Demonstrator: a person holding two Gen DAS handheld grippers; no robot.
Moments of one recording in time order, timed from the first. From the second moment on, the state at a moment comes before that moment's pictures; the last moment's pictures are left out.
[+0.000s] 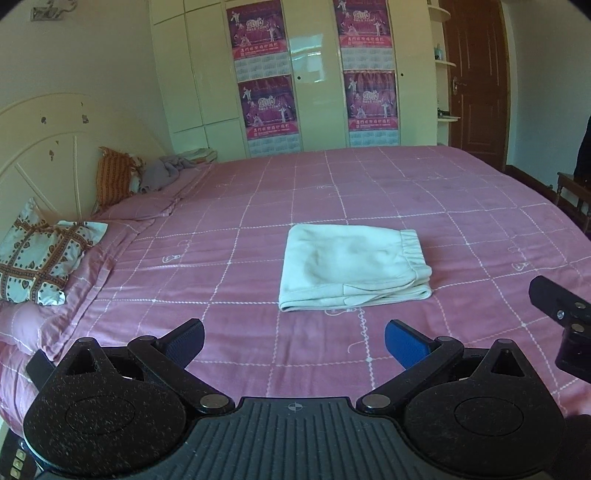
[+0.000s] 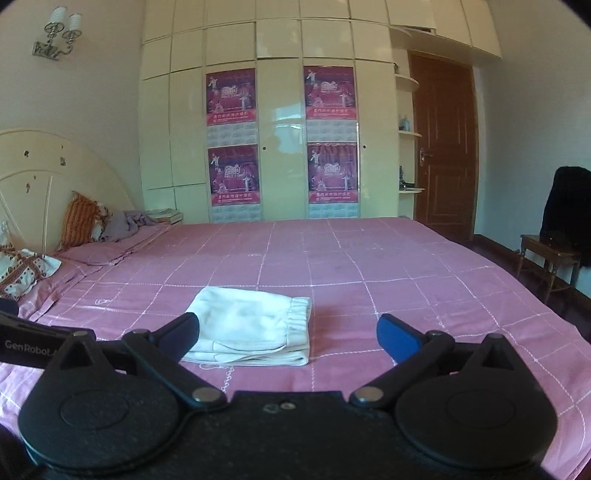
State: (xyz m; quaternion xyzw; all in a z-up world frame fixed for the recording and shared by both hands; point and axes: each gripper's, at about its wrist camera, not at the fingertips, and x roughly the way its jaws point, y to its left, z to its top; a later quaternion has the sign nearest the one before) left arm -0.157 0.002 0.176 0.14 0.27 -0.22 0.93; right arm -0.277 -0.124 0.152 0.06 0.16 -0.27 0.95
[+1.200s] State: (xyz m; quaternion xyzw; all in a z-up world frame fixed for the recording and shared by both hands) left arm -0.150 -0.010 0.160 0.11 0.31 -0.20 0.92; right arm -0.279 -0.137 0.130 0.08 0.15 -0.30 0.94
